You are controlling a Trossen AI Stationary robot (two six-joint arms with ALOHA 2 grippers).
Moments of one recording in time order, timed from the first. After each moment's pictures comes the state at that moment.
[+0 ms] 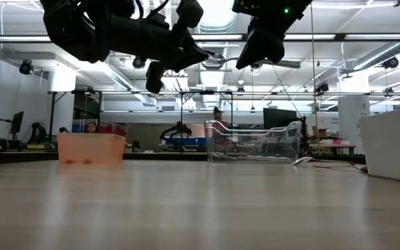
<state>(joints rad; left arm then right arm) -0.06 1.72 0.74 1.11 -0.72 -0.55 0.08 1.50 1.19 -0.50 0.75 -0.26</state>
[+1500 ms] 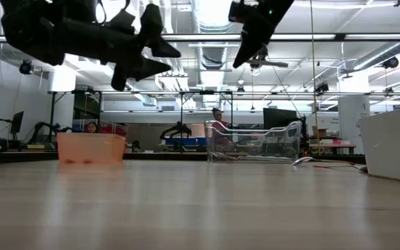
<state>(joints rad) -0.06 1.47 0.47 1.10 -0.72 -0.34 -0.36 1.56 1.52 -0.82 0.05 -0.34</state>
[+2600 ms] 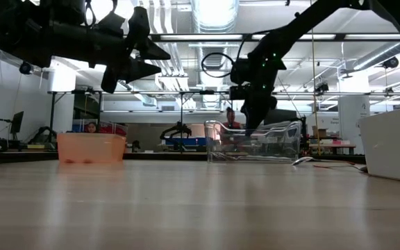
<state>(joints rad) -0.06 1.40 0.39 1.10 -0.72 -0.35 -0.70 1.93 1.53 -0.85 -0.22 -0.67</state>
